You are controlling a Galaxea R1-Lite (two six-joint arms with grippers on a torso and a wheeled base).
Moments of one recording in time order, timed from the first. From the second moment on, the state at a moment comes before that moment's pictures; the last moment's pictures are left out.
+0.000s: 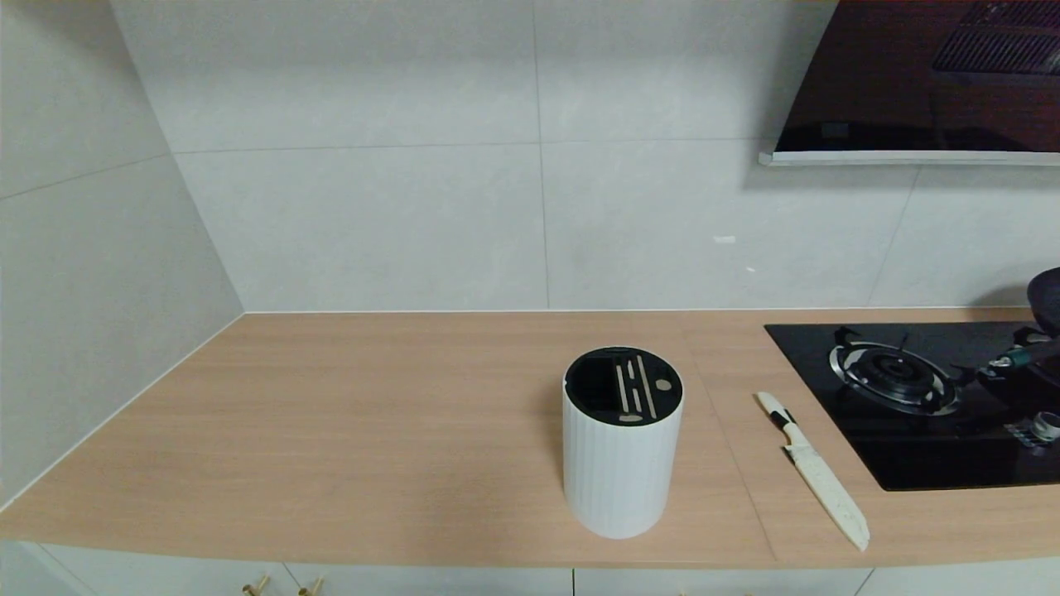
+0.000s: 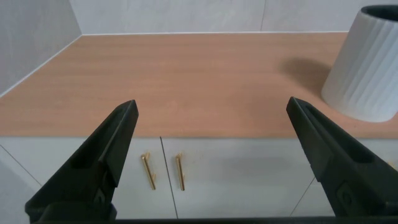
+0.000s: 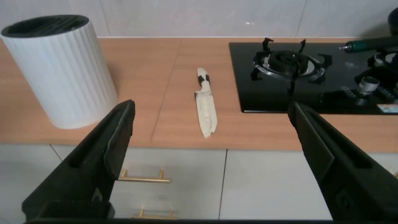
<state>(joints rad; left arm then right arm) 0.00 0.00 0.00 0.00 0.00 0.00 0.00 0.00 0.00 0.00 0.02 0.00</state>
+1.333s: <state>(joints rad) 0.00 0.00 0.00 0.00 0.00 0.00 0.12 0.35 -0.22 0.00 0.02 0.03</state>
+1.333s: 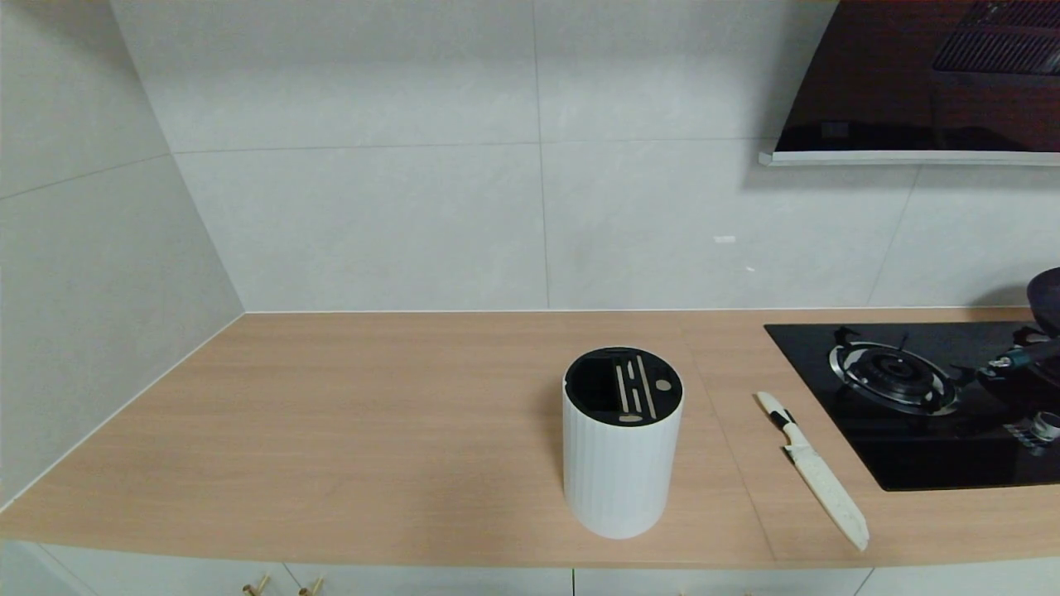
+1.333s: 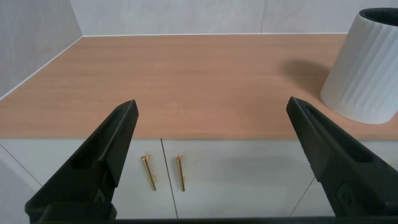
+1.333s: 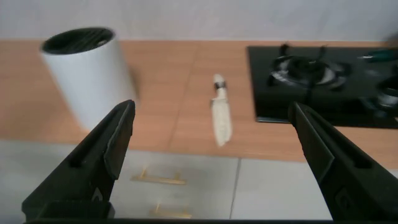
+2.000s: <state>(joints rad) 0.00 0.00 0.00 0.00 0.00 0.00 0.21 1.27 -0.35 -0.38 0.02 0.04</state>
